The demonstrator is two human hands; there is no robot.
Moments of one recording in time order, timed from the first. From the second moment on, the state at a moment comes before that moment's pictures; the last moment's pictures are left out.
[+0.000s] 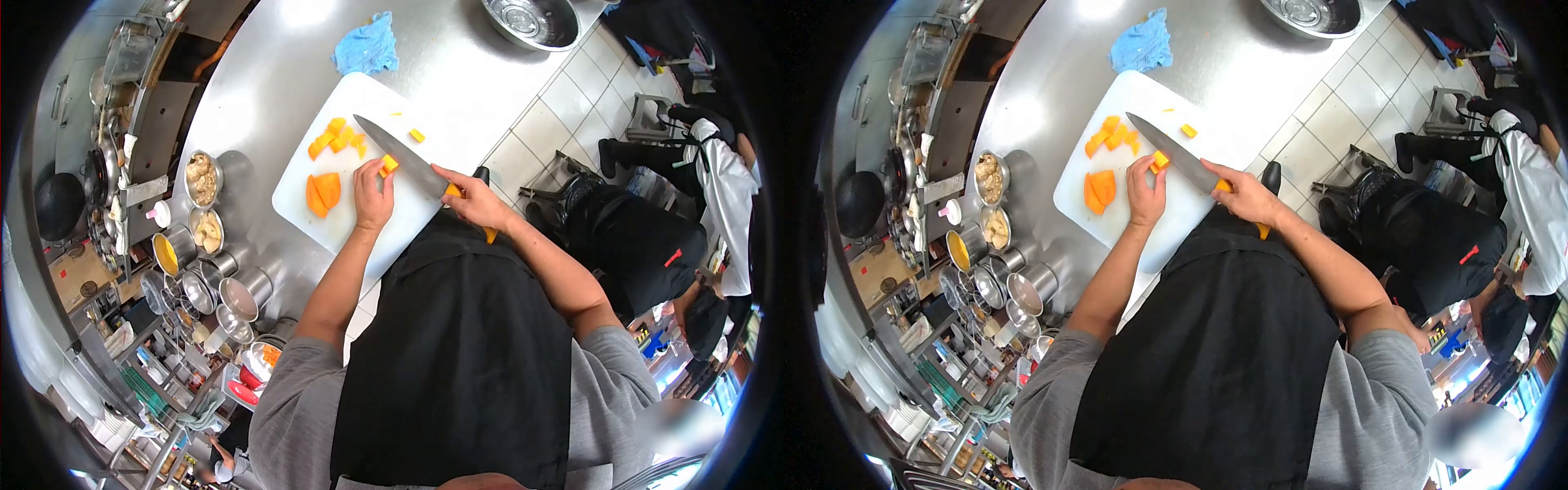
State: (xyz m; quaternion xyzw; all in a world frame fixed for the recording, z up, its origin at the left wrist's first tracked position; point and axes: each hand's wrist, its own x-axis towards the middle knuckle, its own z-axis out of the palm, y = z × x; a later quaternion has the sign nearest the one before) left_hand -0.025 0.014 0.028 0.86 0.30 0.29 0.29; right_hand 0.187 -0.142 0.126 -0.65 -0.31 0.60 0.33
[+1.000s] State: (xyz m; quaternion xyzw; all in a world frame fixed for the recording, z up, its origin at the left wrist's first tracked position) left_hand -0.026 0.013 0.029 0.87 0.29 0.29 0.27; right_hand 0.165 -0.137 0.130 -0.69 -0.40 0.51 0.33
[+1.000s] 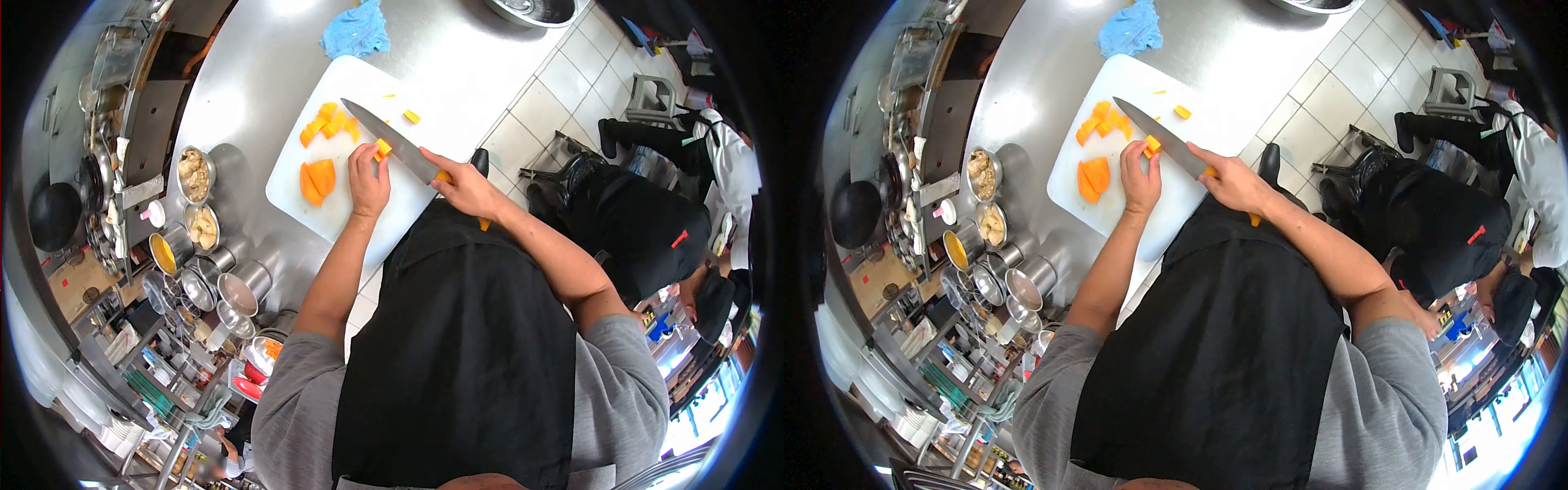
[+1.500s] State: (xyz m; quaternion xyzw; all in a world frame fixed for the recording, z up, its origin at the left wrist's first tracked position) left_hand -0.026 0.014 0.029 0.87 0.29 0.28 0.27; right_hand 0.155 -0.123 0.131 -0.70 -0.42 0.48 0.33
